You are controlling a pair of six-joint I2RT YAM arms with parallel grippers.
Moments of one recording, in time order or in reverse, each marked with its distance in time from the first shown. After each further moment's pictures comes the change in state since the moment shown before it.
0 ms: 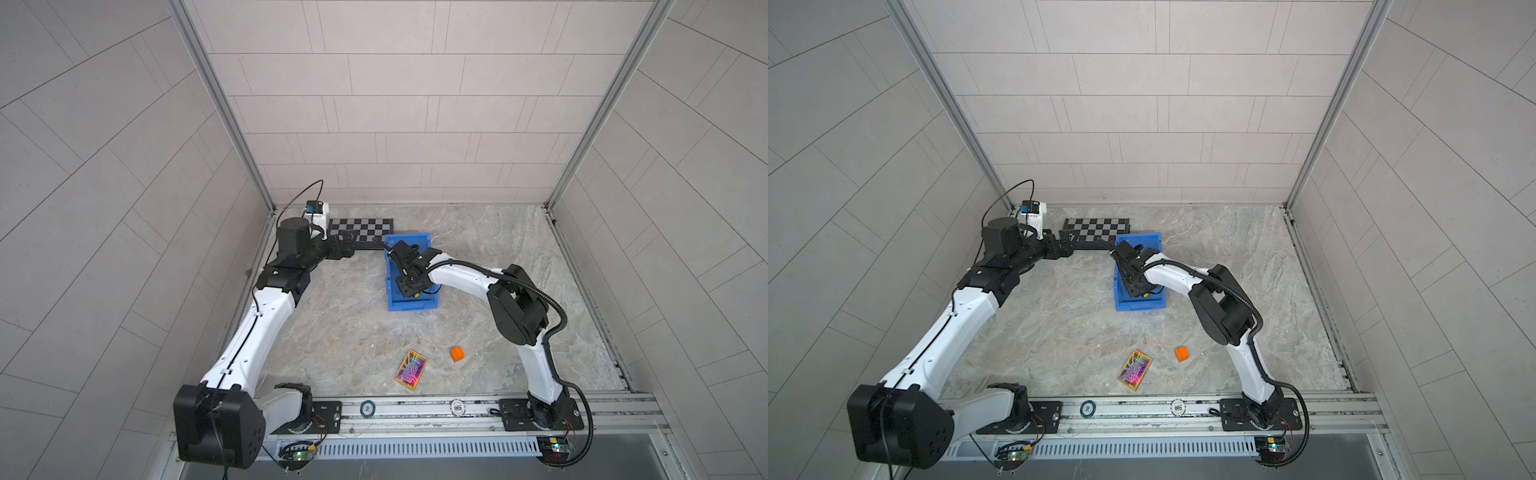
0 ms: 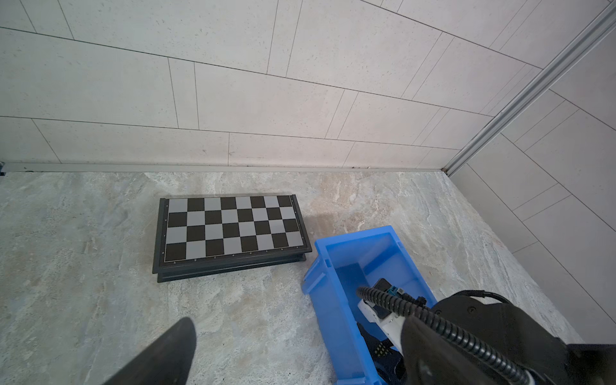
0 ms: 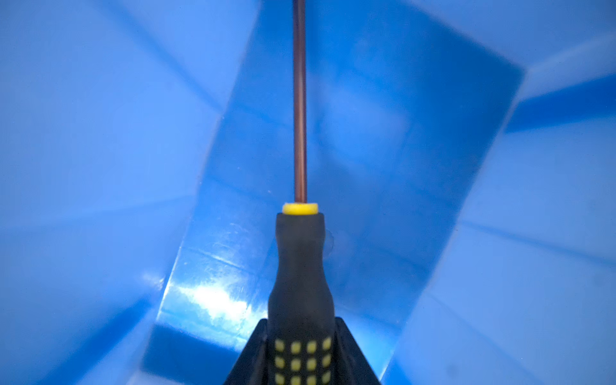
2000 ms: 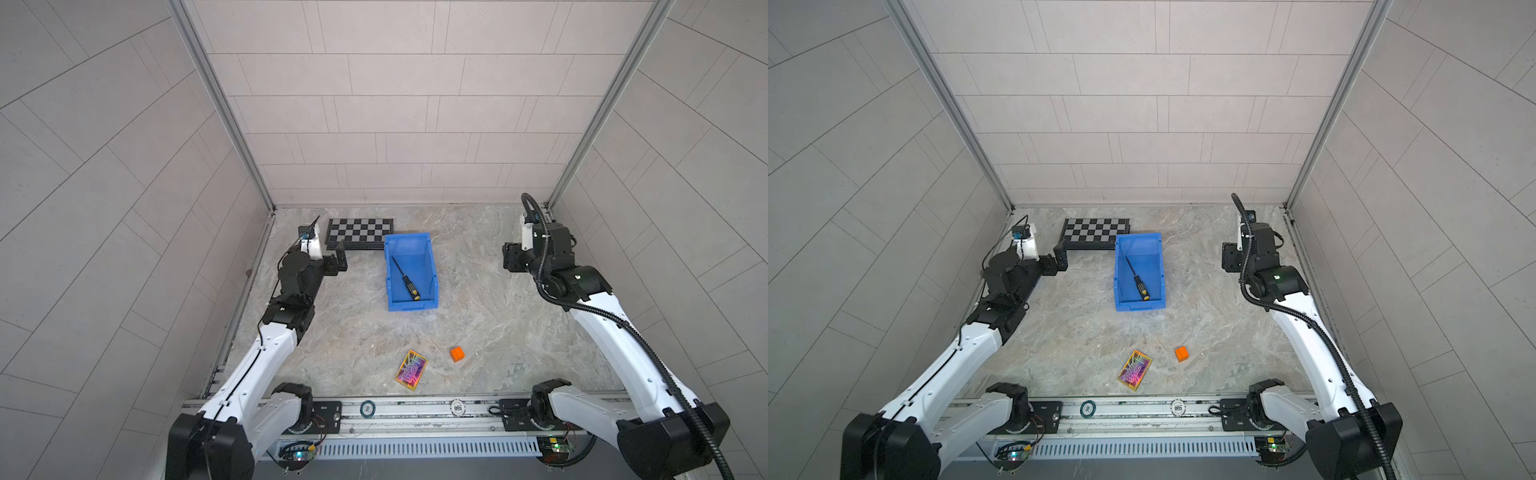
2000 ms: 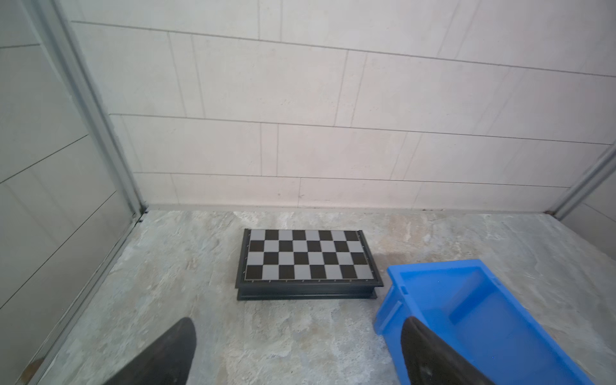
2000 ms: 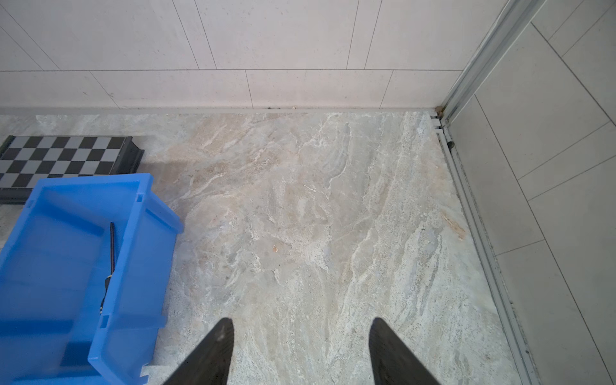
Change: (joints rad) left arm -0.058 -0.196 -0.398 0.411 -0.394 0.078; right arm -0.557 -1.049 -0.566 0.139 0.003 -0.168
